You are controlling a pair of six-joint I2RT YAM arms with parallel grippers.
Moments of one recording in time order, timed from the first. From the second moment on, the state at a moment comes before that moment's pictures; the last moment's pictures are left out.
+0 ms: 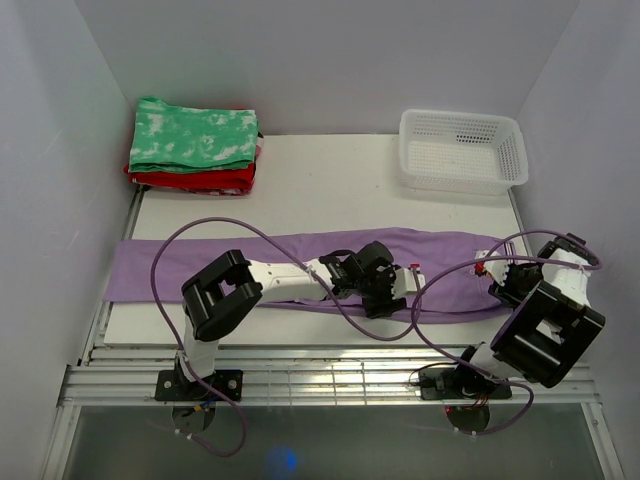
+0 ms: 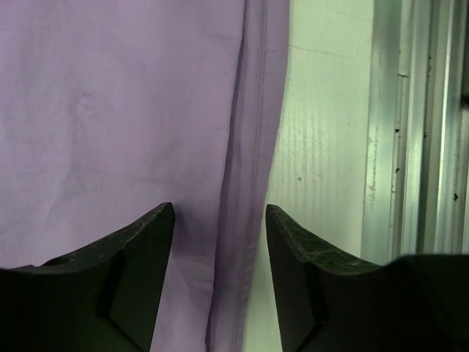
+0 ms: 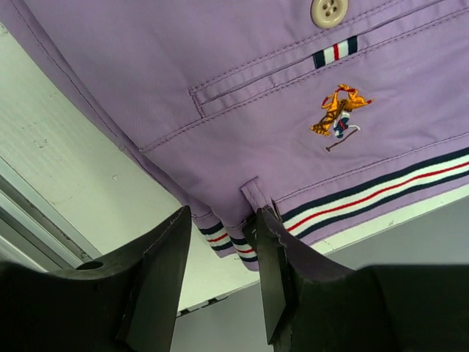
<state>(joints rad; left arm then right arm) -1.10 1.92 1.25 -0.11 0.33 0.35 -0.64 1.35 0.84 -0.99 -0.36 -1.85</state>
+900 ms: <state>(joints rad) -1.11 1.97 1.30 -0.13 0.25 0.34 -0.67 1.42 0.85 -0.96 -0.35 -1.84</state>
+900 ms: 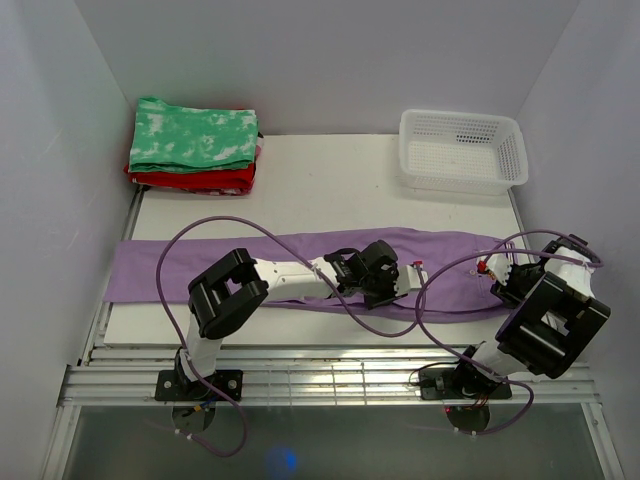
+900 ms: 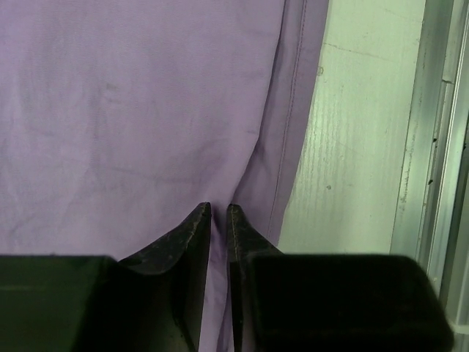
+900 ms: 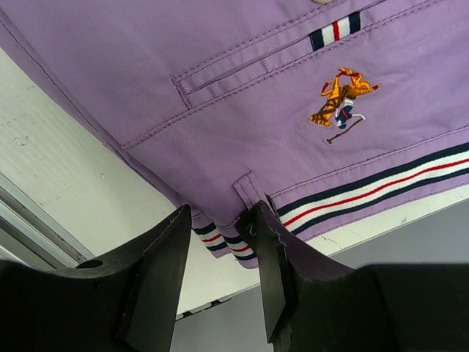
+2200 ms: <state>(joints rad) -1.07 2.08 1.40 -0.30 0.54 0.30 -0.65 1.52 1.10 -1.11 -0.52 -1.51</state>
